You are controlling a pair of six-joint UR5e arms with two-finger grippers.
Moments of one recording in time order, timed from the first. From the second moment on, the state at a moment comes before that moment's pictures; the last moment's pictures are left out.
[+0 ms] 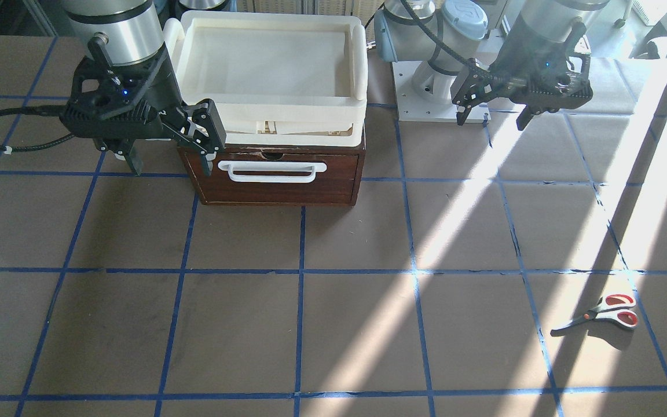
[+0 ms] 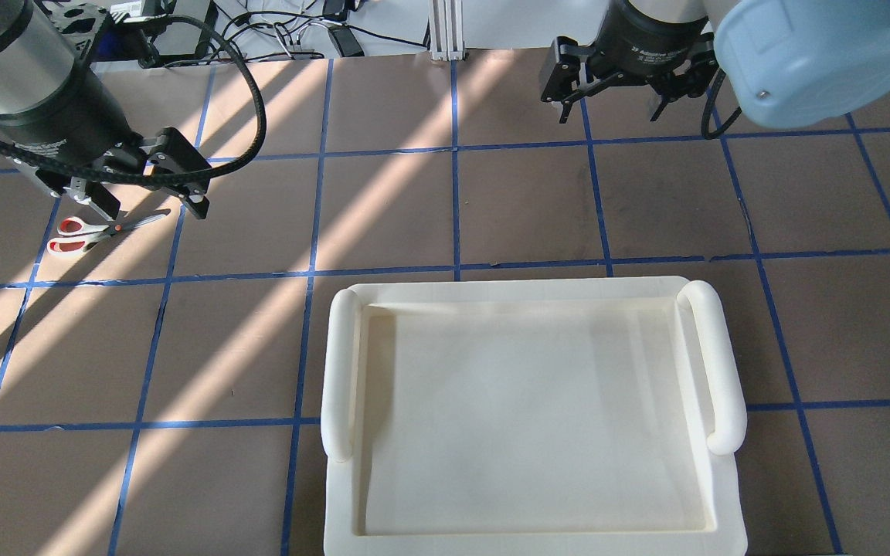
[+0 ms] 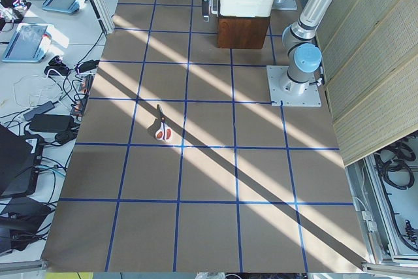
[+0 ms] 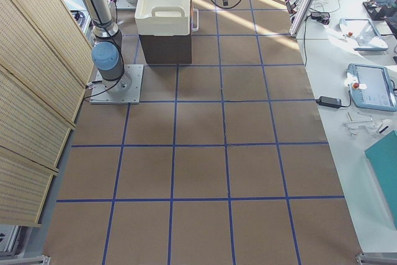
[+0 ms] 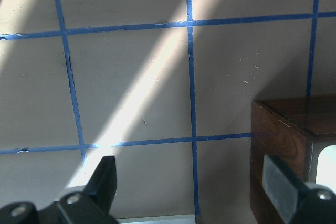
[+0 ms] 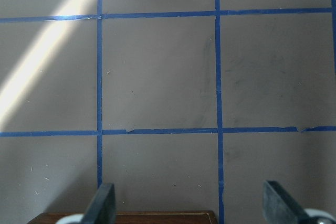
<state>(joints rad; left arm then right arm) -1.48 -1.47 -1.59 -1.67 1.55 0.15 1.70 -1.50 1.48 -1.74 -1.57 0.14</state>
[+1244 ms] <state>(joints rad) -1.40 -1.49 -1.59 -1.65 1.56 0.23 1.70 -1.50 1.48 -1.64 -1.56 0.14</state>
